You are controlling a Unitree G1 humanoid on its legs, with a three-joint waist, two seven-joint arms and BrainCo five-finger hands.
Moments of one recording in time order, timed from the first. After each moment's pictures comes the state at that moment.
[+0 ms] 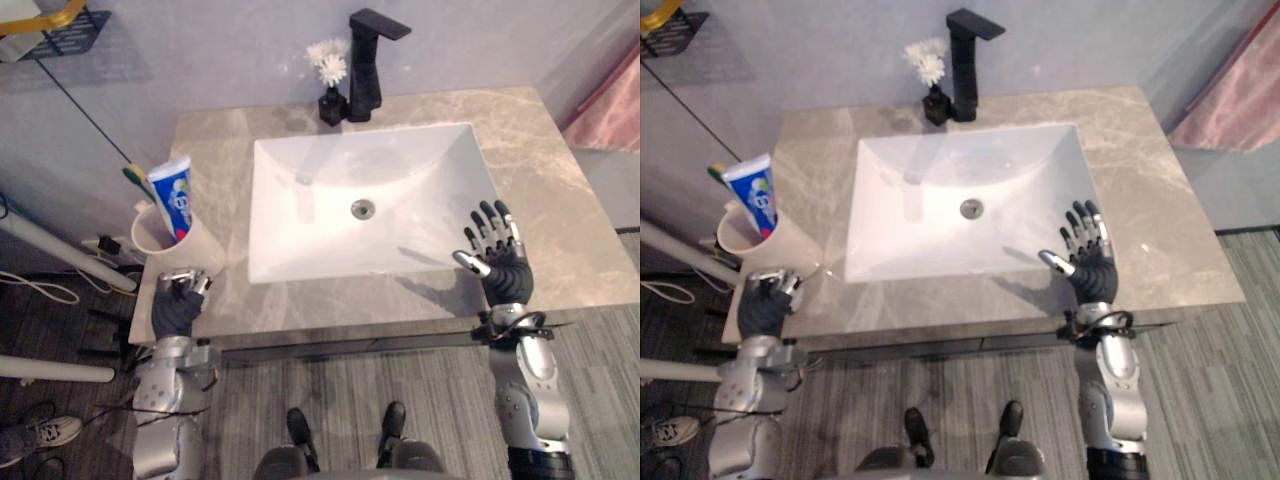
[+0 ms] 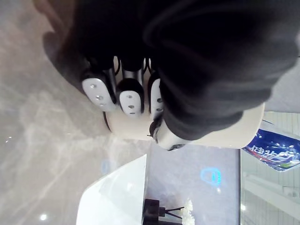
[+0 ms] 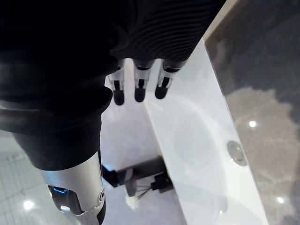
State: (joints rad) left arm 0.19 0.07 0.25 -0.26 -0.30 -0.08 -0.06; right arm 0.04 -0.12 -0.16 -0.26 0.46 -0.03 0.11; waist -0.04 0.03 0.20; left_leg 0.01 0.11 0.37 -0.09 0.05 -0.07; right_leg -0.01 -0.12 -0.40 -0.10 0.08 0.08
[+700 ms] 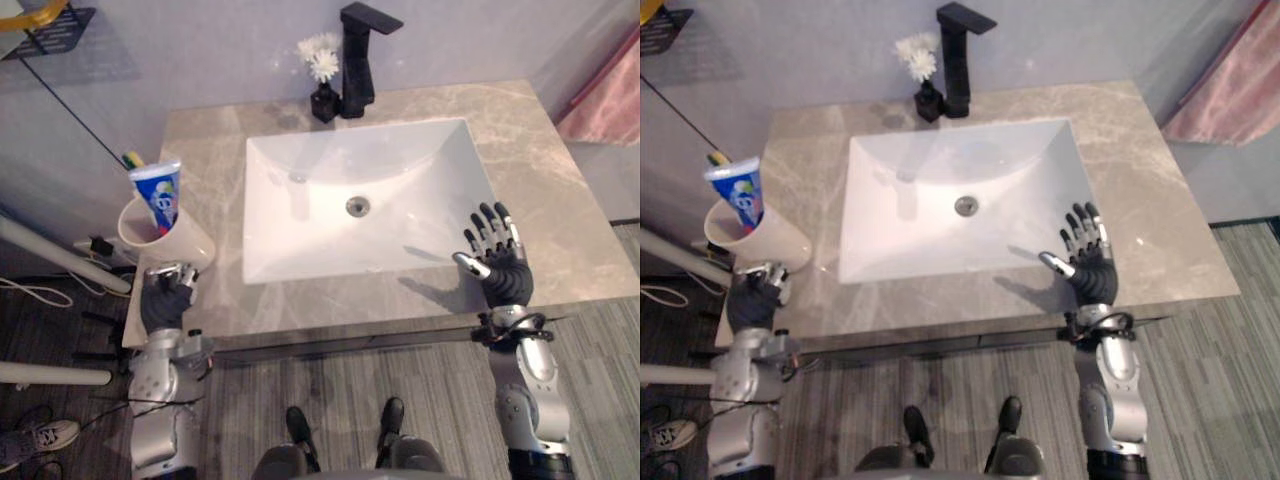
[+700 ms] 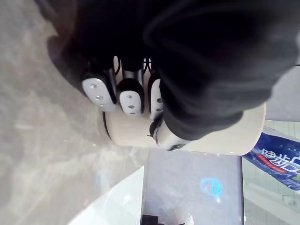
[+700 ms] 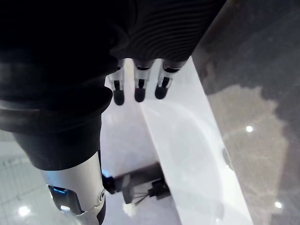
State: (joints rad) left arm 0.13 0.07 0.32 -0.22 -0.30 -0.09 -0.02; right arm 0.05 -0.12 -0.16 -0.26 0.46 -0.03 0.11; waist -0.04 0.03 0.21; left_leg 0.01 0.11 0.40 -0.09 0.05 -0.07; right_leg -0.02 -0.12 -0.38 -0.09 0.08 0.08
